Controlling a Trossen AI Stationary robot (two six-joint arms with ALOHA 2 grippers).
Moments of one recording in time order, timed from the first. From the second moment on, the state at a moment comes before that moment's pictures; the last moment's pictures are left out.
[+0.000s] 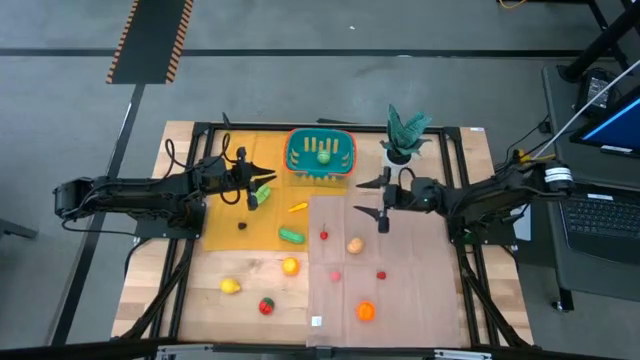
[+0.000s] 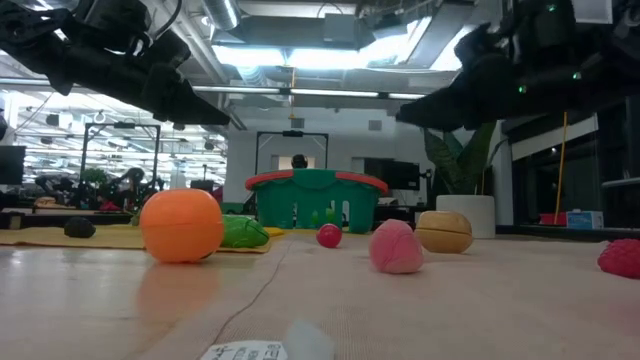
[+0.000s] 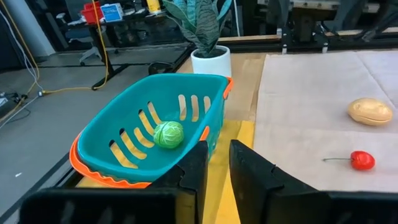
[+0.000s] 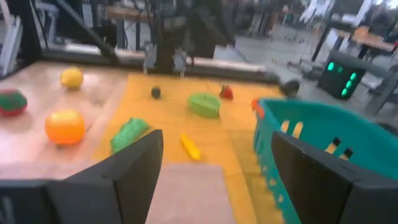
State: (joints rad) left arm 0.34 0.82 0.25 0.33 -0.04 0.14; right arm -0.06 1.32 0.29 0.90 0.06 -0.14
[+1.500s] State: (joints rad) left arm 0.41 0.83 0.61 -0.62 -0.52 -0.28; right arm -0.15 1.50 0.39 0.90 0.07 -0.16
